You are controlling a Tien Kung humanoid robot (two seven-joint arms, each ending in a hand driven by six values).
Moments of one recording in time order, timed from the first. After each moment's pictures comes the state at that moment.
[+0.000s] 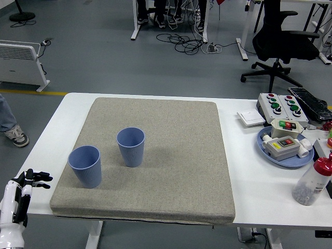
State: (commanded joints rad) left arm 0.18 0.15 -1.38 -1.36 1.22 0.26 -0.65; right arm 0.18 -0.11 1.34 0.18 -1.30 0.03 -0.25
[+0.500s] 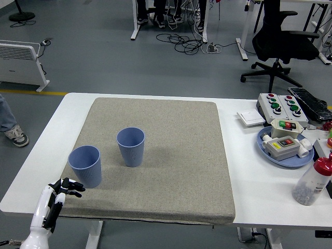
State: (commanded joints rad) left arm 0.13 0.12 -1.30 -1.31 1.29 0.18 -0.60; right arm 0.17 -0.11 1.34 0.18 -1.28 0.03 -0.25
